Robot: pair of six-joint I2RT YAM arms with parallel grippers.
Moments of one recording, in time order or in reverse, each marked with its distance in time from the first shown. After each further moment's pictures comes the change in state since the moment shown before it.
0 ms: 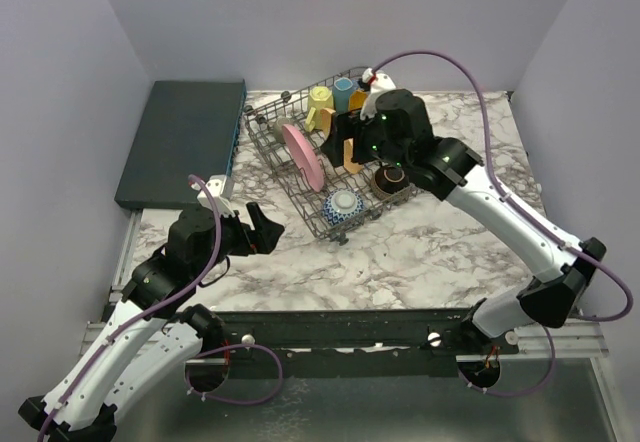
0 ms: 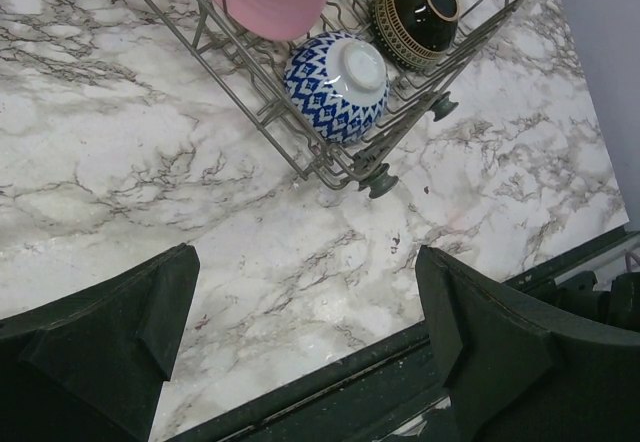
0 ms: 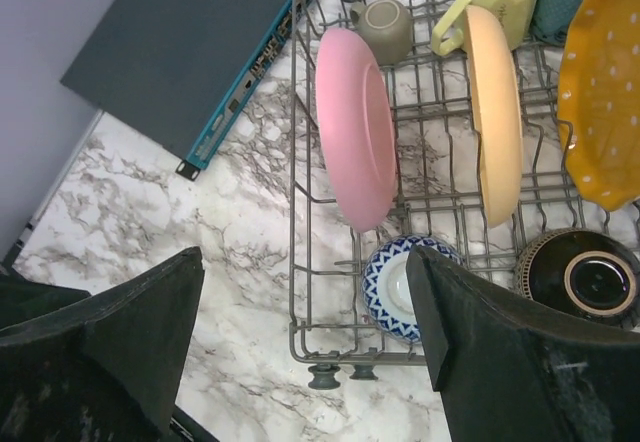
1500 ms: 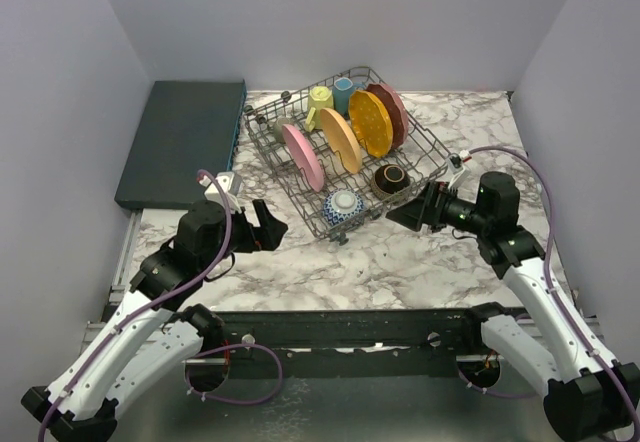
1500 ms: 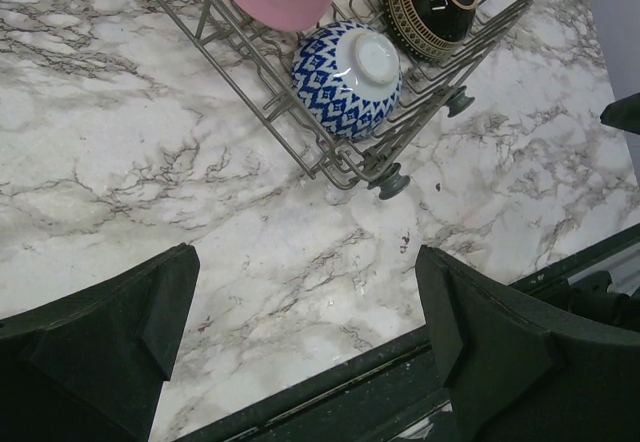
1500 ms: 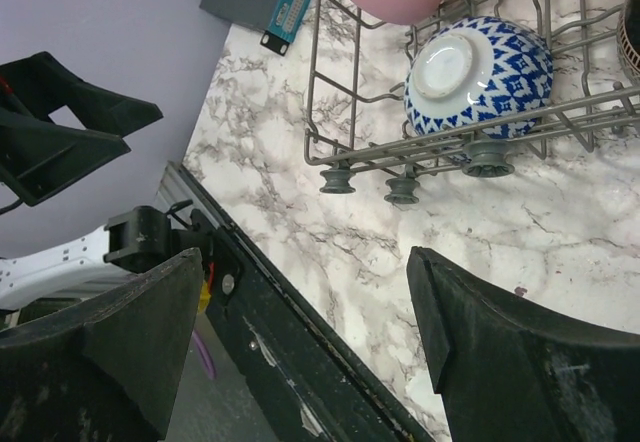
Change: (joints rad) left arm 0.000 0.062 -0.002 0.021 0.003 0.004; right arm -0.582 -0.678 -0.977 0.328 -0.871 0.253
